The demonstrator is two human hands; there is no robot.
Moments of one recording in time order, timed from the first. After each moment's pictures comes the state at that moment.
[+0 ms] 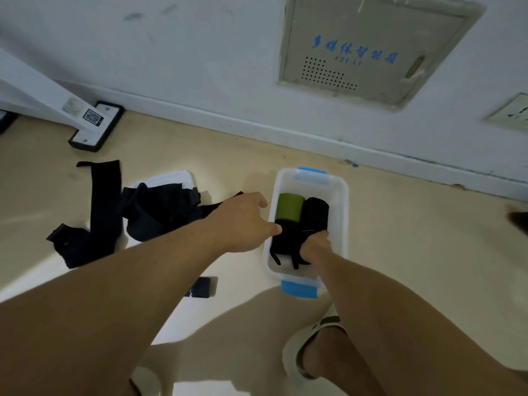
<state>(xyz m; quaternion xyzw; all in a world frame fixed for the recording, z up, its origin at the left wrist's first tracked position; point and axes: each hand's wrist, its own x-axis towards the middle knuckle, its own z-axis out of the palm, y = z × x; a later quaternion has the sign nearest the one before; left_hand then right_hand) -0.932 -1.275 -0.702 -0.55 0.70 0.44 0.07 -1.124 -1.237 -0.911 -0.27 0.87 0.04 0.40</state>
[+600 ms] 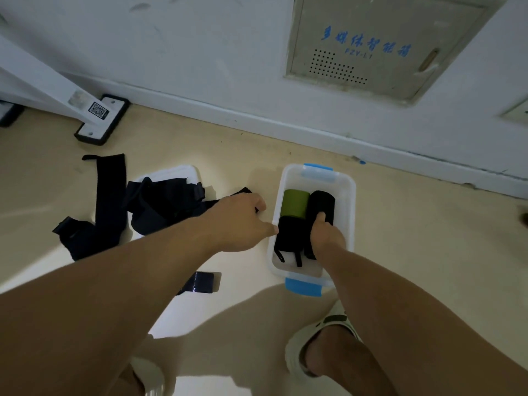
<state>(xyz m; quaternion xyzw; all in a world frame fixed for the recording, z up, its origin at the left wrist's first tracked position) -0.921 -1.276 -0.701 -0.56 0.70 0.44 0.09 -1.142 -1.245 -0.907 -0.47 0.82 0.14 0.29</state>
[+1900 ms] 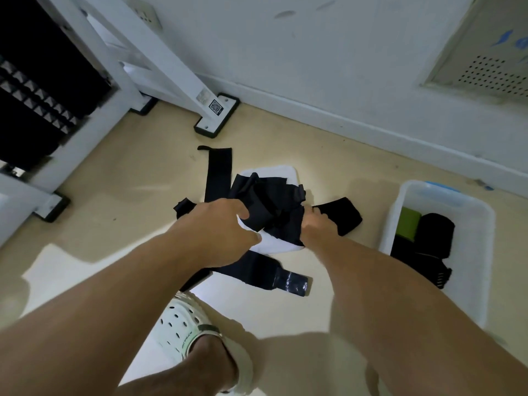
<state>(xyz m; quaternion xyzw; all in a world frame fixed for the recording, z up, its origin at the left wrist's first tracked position) -0.708 -1.264 -0.660 -0.71 0.61 0.34 0.12 -0.899 -1.333 -0.933 -0.63 0.70 0.14 0.29</state>
